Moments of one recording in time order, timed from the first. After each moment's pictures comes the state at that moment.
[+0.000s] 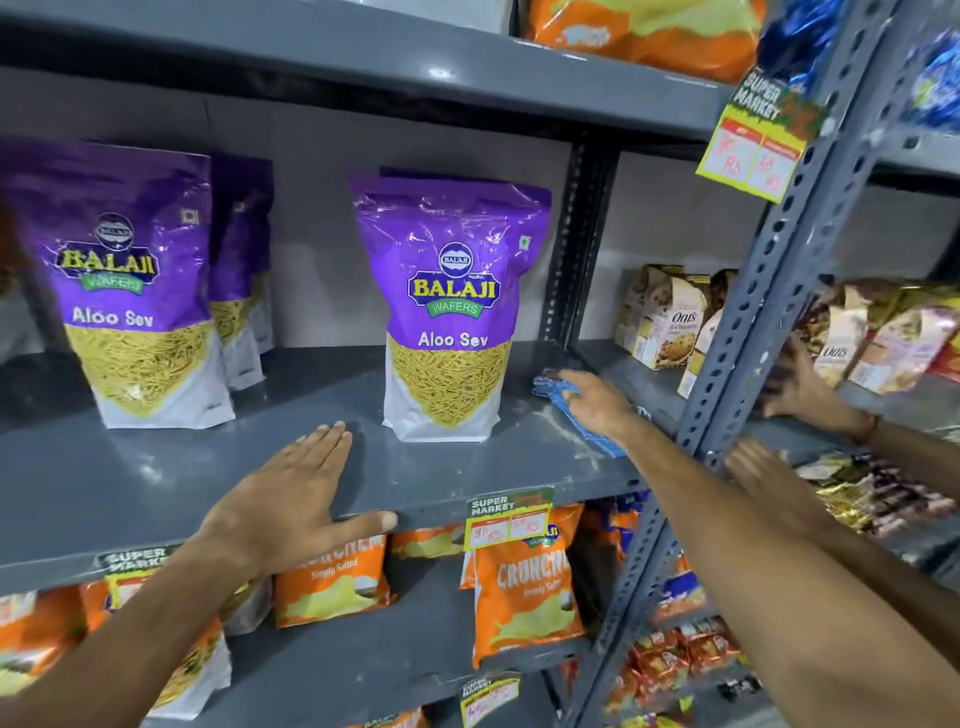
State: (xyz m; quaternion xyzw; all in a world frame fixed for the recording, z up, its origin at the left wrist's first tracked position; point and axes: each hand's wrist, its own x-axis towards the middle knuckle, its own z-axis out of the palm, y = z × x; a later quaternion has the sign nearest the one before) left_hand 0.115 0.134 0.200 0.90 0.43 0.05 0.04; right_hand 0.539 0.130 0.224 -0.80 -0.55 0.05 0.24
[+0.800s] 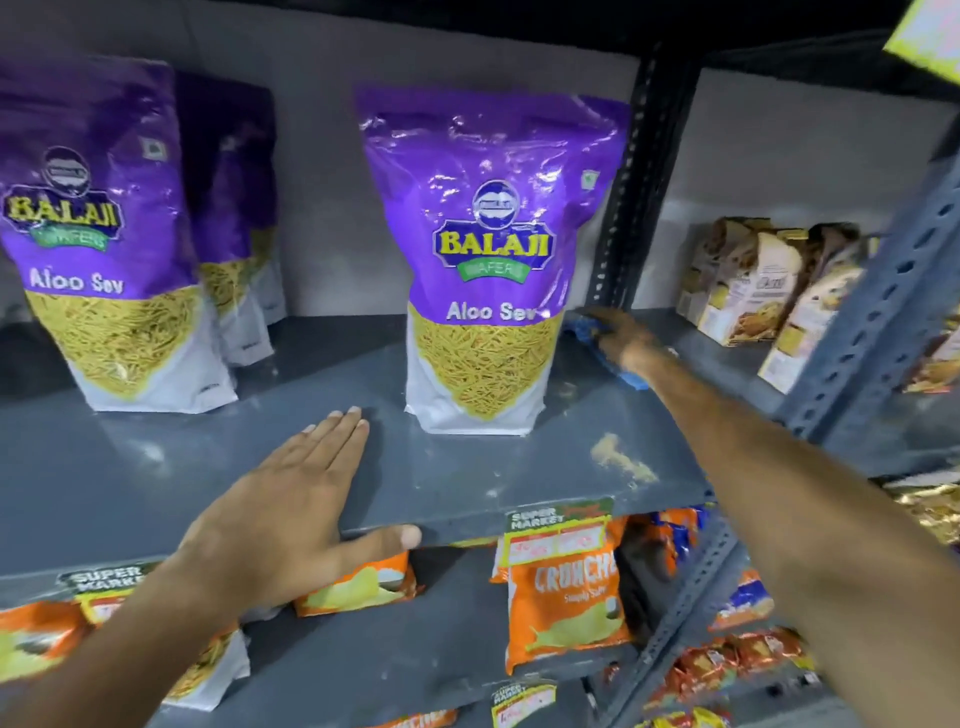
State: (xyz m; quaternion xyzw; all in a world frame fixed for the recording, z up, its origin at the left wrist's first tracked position) left_hand 0.117 0.135 0.199 0.90 0.43 0.06 0.02; right_hand 0.599 0.256 0.201 -0.77 -0.56 0.12 0.29
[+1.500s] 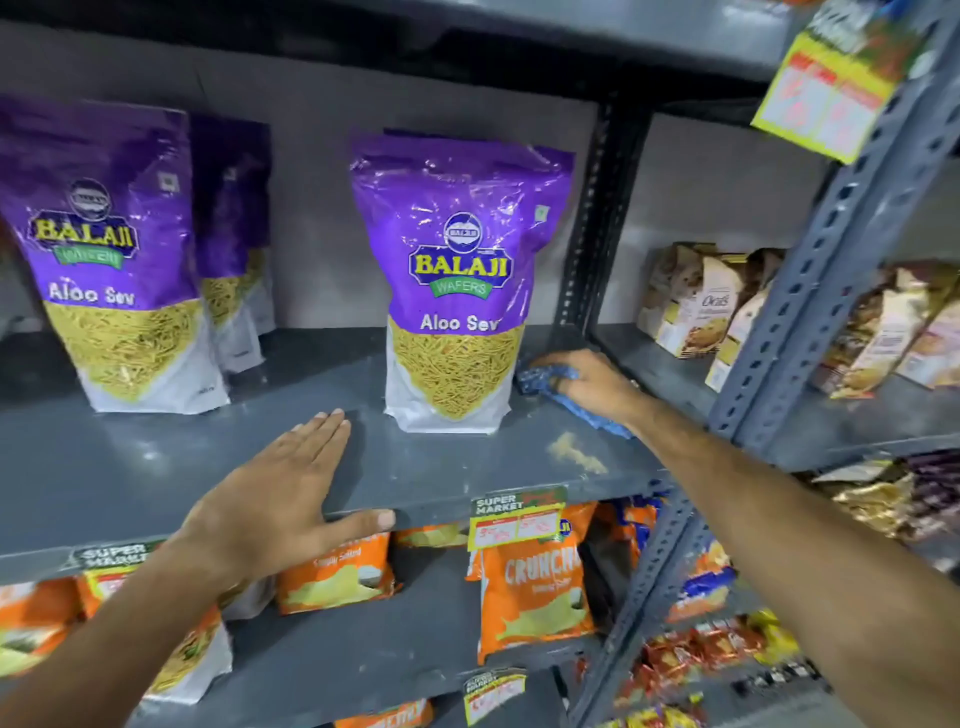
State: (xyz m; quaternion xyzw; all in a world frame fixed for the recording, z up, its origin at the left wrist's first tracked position) left_hand 0.118 0.129 0.203 0.90 0.42 0.06 0.03; right_hand 0.540 0.160 0.221 -0.66 -0.67 0.15 0.30
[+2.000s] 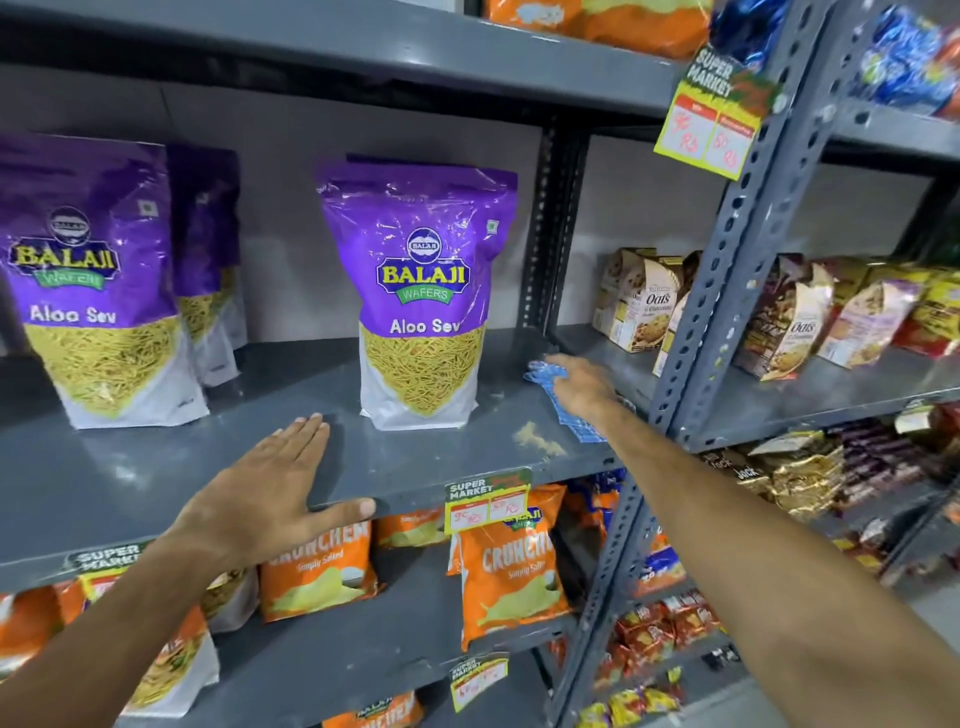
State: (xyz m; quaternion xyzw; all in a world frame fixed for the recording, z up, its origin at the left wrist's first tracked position) left_hand 0.116 0.137 0.199 0.90 0.43 0.03 0.03; right_hand 0.537 0.118 0.225 -0.83 -0.48 0.05 0.29
